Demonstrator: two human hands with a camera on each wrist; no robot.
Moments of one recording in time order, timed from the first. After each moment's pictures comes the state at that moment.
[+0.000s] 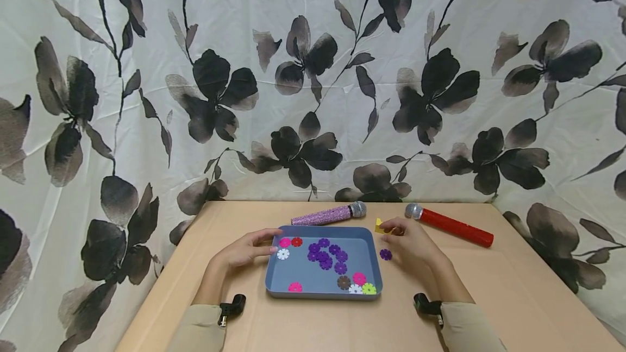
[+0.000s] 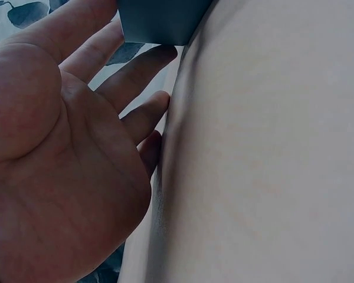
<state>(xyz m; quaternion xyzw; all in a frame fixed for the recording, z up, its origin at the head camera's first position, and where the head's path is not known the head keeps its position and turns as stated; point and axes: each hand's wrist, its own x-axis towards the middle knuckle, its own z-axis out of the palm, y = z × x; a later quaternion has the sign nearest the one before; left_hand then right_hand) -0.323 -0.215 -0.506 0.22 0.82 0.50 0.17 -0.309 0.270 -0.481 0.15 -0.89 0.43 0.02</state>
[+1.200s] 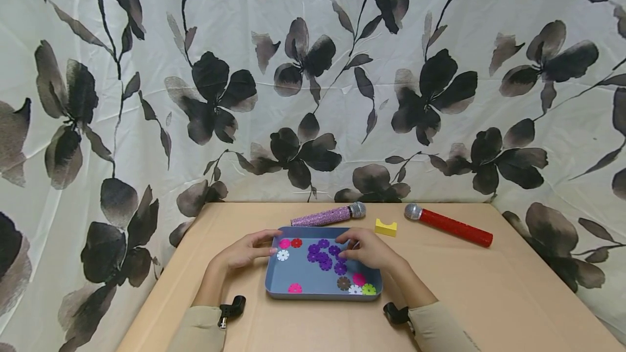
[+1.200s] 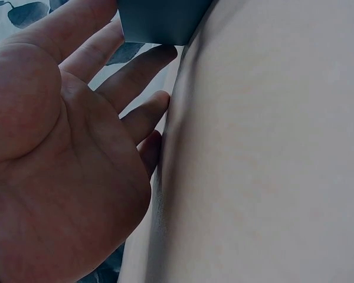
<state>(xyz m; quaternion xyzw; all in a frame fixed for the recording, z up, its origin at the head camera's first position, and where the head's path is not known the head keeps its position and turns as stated) -0.322 -0.216 -0.506 0.22 0.82 0.50 0.16 -0.299 0.174 -0.478 0.30 -0.87 0.39 -0.05</state>
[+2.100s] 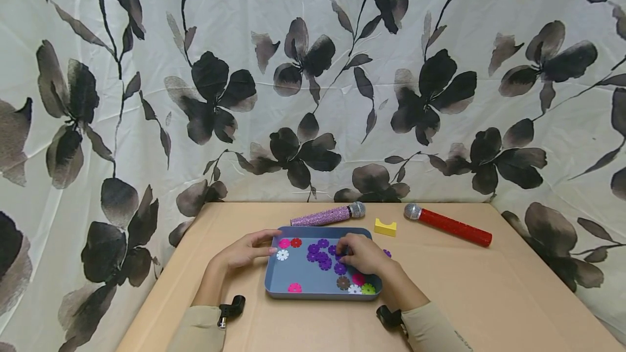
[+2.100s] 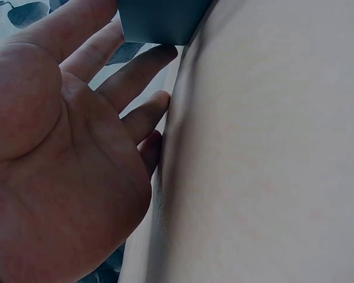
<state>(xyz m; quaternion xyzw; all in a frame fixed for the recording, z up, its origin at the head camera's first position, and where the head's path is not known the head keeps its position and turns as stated) -0.321 -0.215 -0.505 0.22 0.82 0.50 0.16 -0.294 0.157 -0.491 0.26 -0.92 0.28 -0.03</state>
